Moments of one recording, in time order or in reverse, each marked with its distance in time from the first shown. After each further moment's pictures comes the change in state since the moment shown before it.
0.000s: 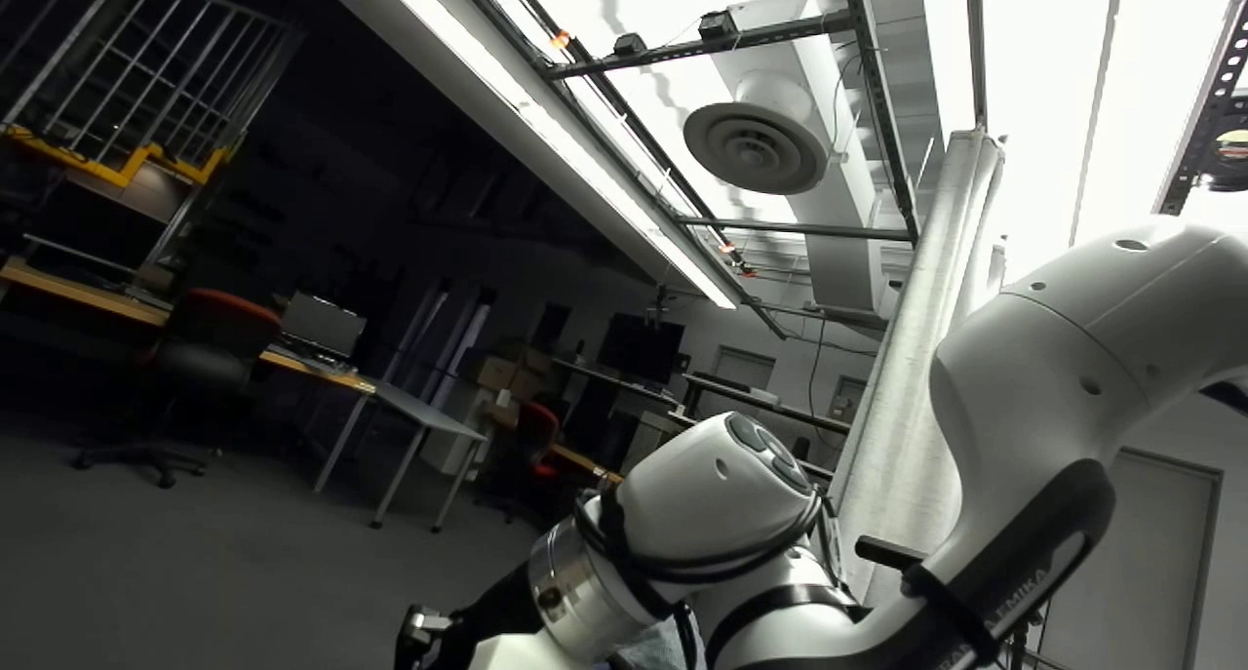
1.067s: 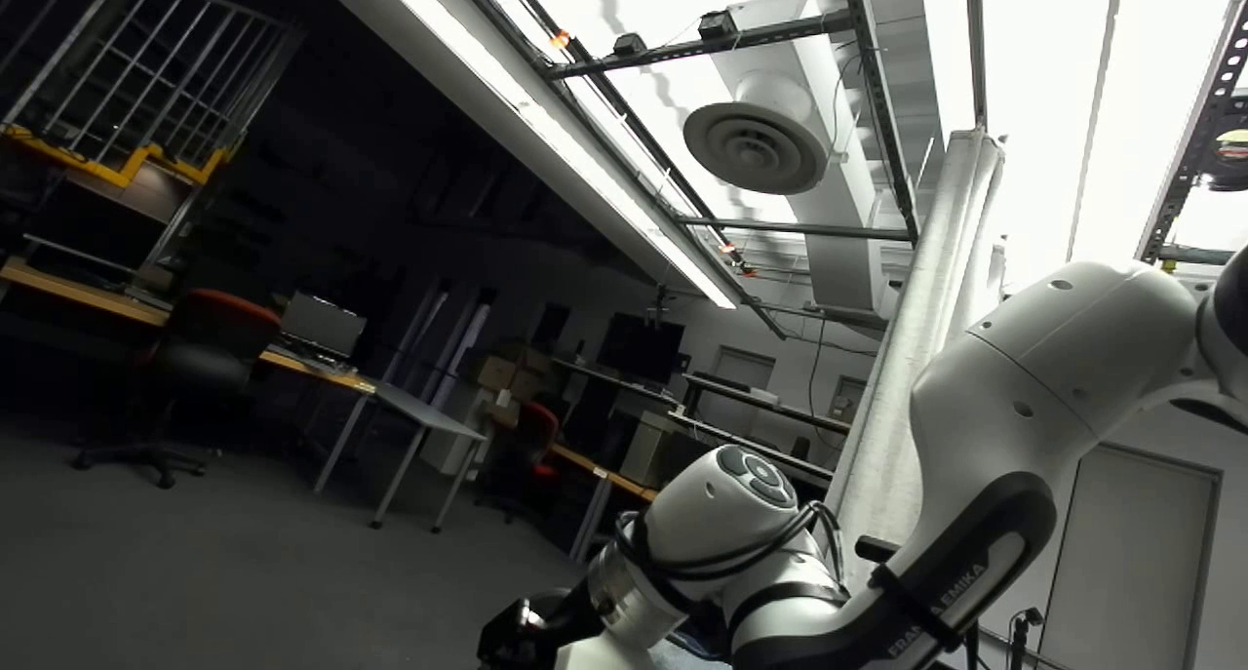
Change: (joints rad) arm -0.137 0.055 -0.103 0.037 -0.001 -0.060 -0.216
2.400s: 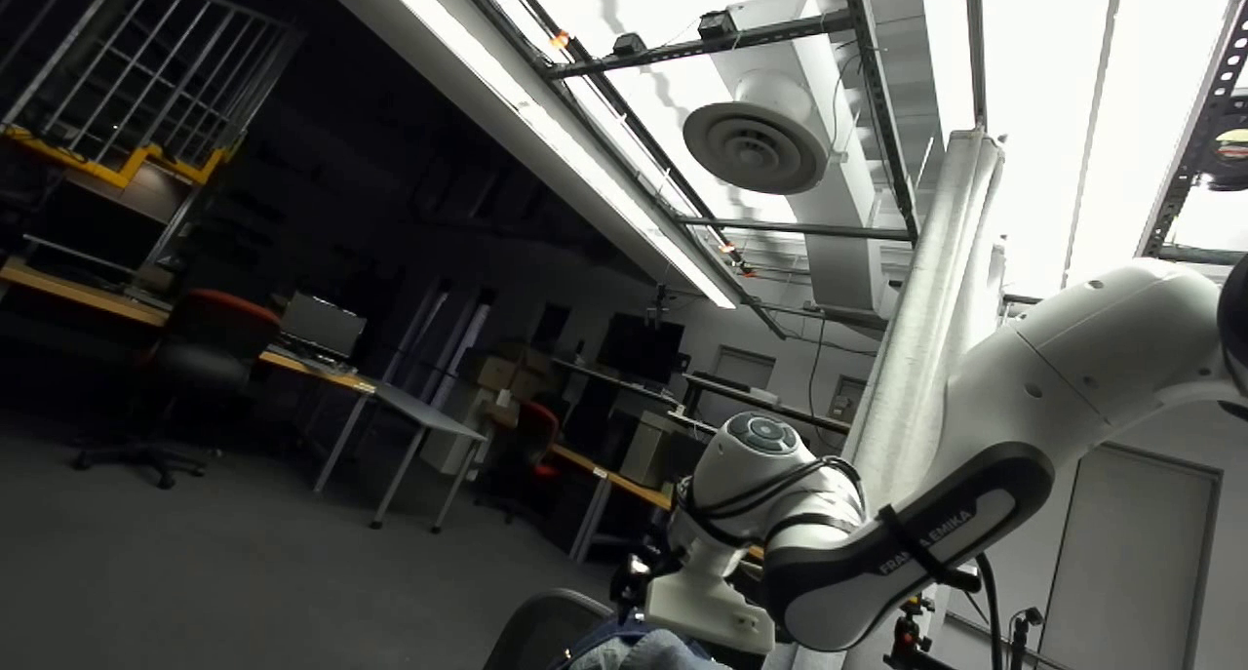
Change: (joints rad) arm -0.089 -0.055 -0.128 0.130 0.003 -0.336 -0.140
